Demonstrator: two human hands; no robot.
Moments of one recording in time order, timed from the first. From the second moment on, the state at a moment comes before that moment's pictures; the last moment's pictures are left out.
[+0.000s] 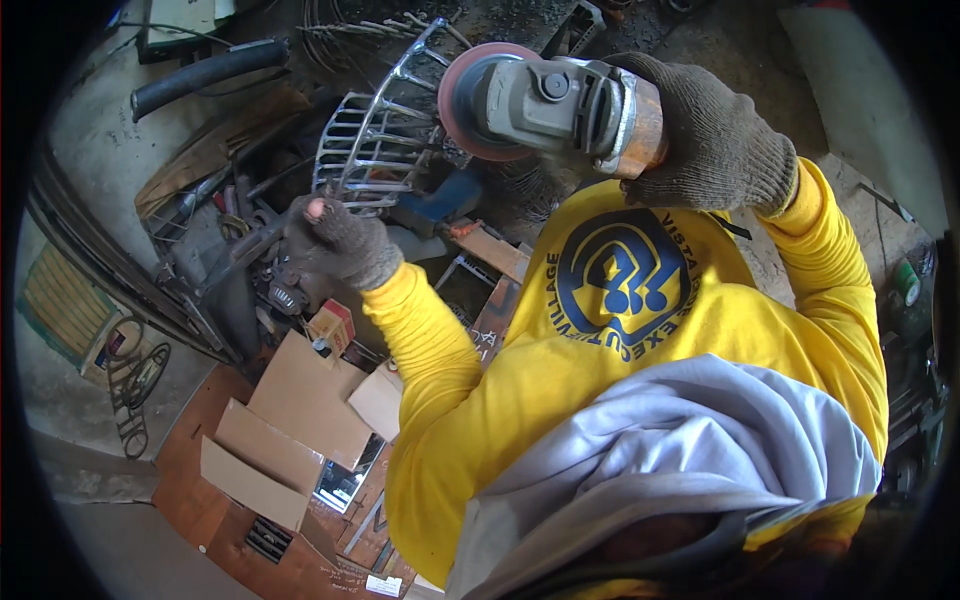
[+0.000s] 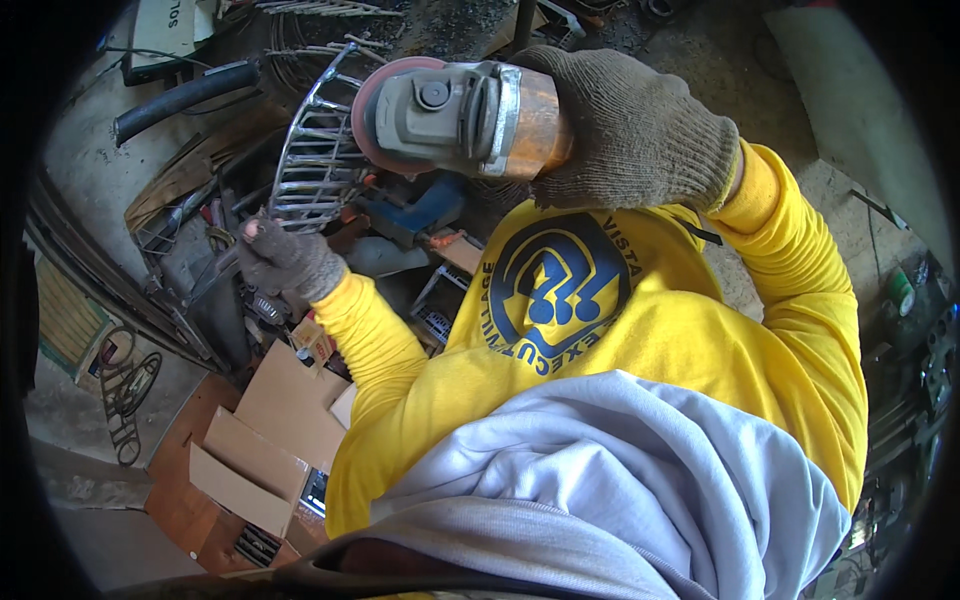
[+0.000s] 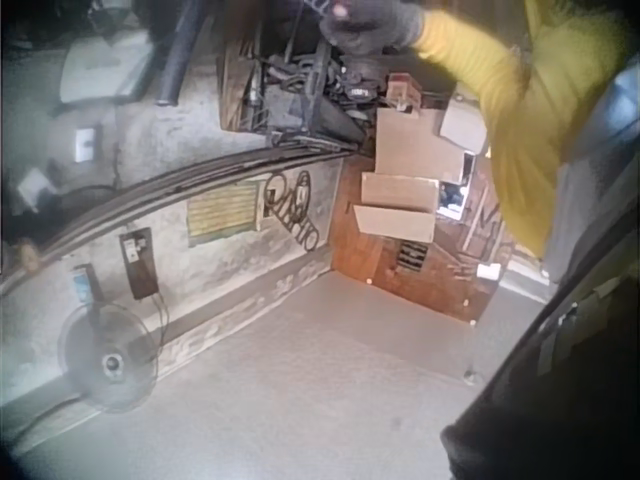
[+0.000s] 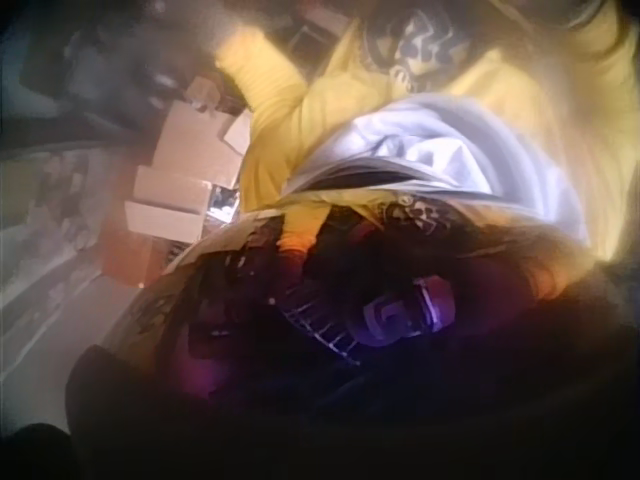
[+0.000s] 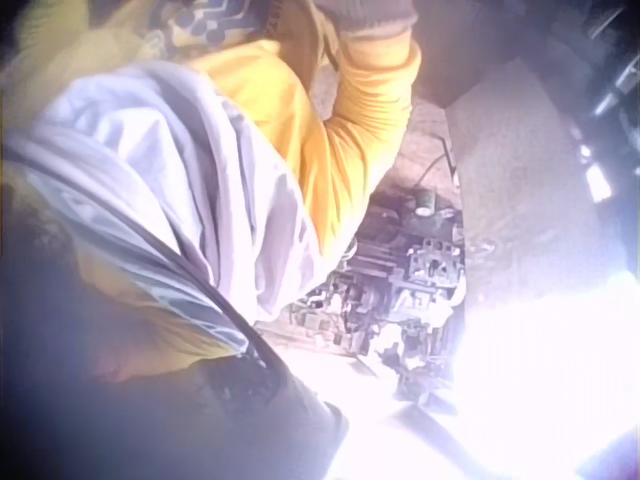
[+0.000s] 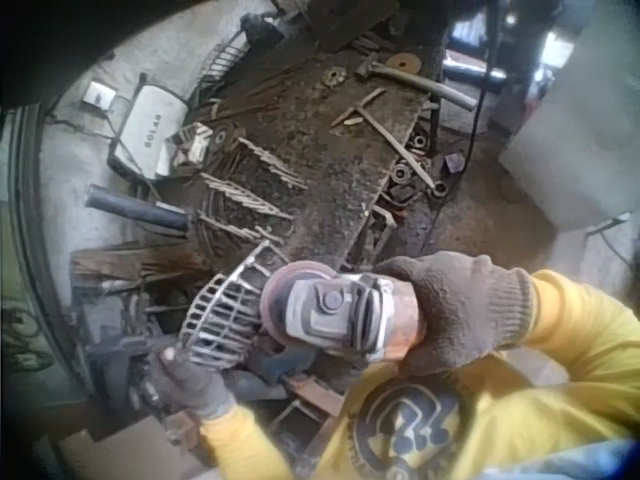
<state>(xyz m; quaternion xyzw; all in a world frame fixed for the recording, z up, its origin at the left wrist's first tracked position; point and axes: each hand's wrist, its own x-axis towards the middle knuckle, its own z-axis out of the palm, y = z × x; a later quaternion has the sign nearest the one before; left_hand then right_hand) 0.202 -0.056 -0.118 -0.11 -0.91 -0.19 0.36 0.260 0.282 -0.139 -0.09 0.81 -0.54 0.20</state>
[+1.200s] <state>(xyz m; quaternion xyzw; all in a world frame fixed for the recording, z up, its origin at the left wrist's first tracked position) 0.173 -0.045 -0.084 -0.24 -0.94 -0.10 0.23 0.265 0.281 -0.134 -0.07 0.88 -0.45 0.14</state>
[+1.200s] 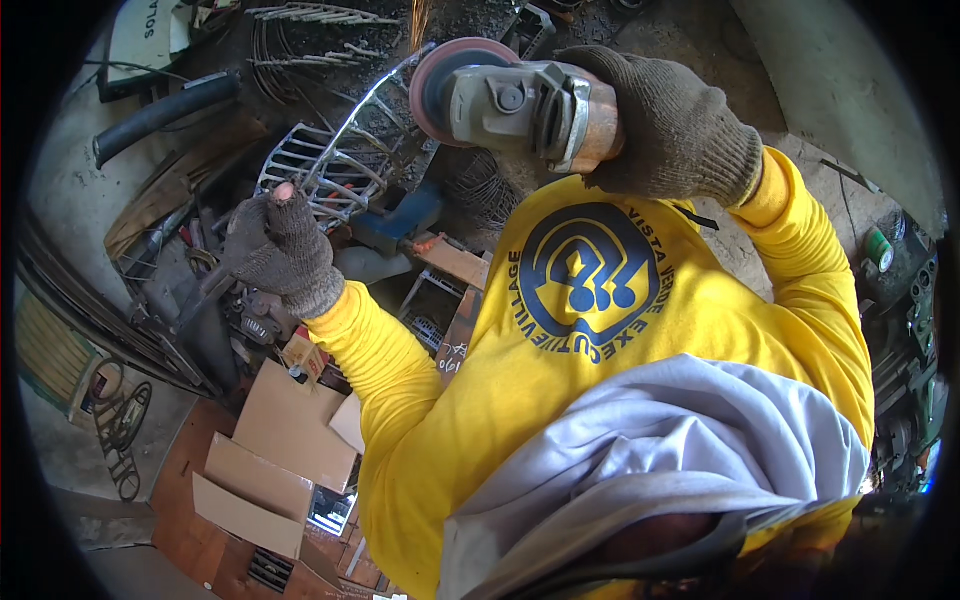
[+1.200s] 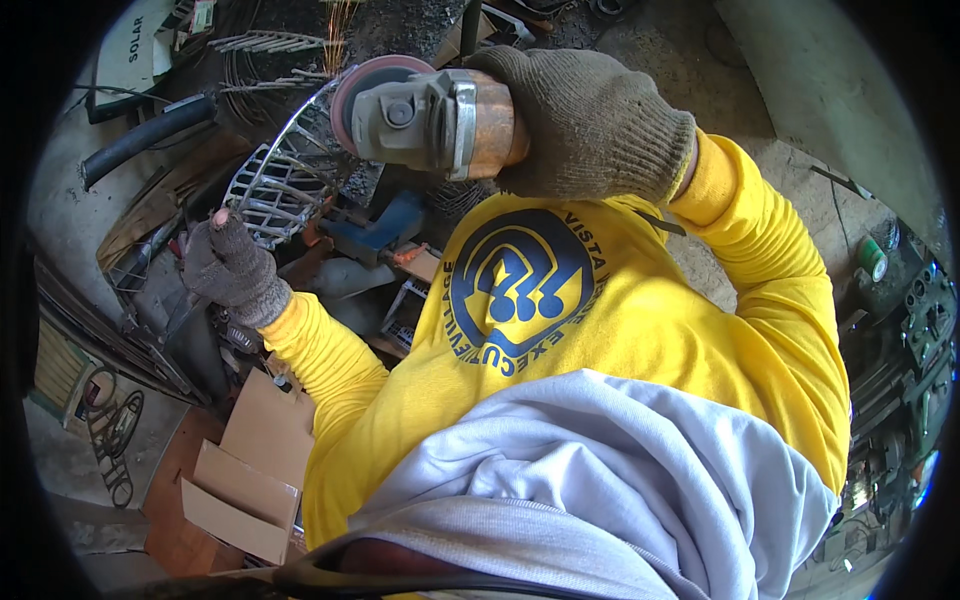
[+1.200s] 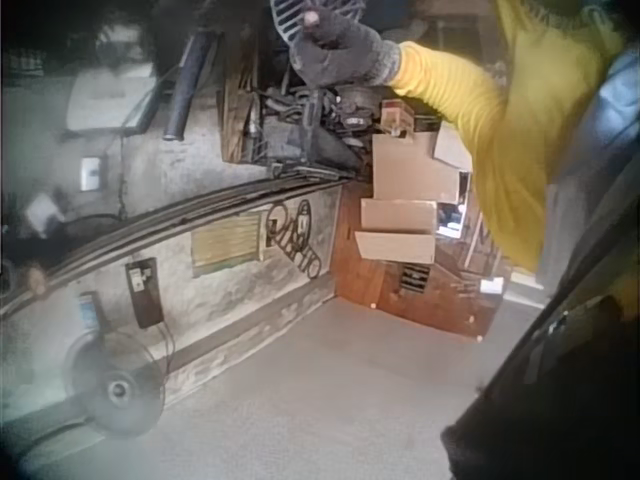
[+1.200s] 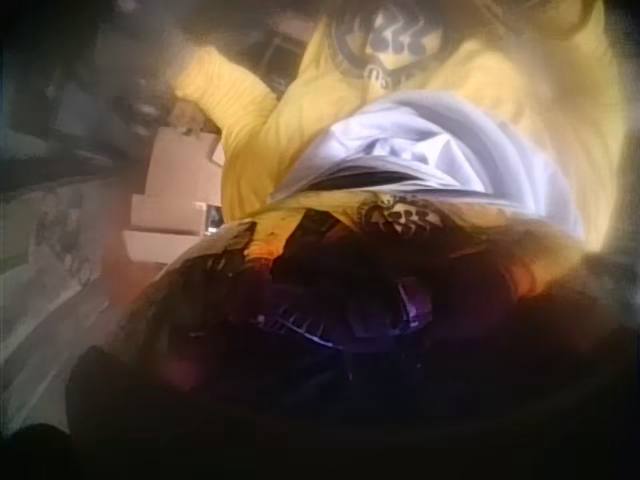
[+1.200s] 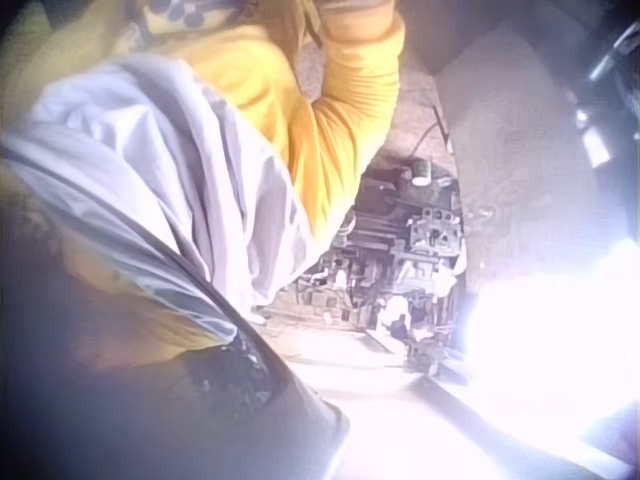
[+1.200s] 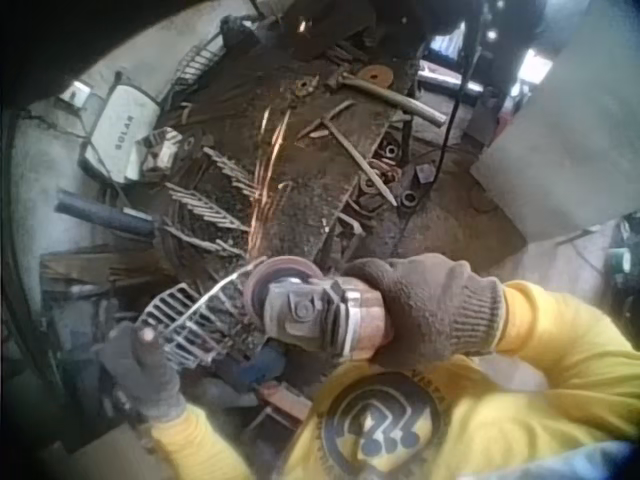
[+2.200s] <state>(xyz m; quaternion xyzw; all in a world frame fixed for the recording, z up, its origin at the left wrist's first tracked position) 0.196 -0.089 -0.118 -0.28 -0.88 -0.29 0.26 0.218 0.281 -0.075 -0.07 0.80 -0.51 0.32</state>
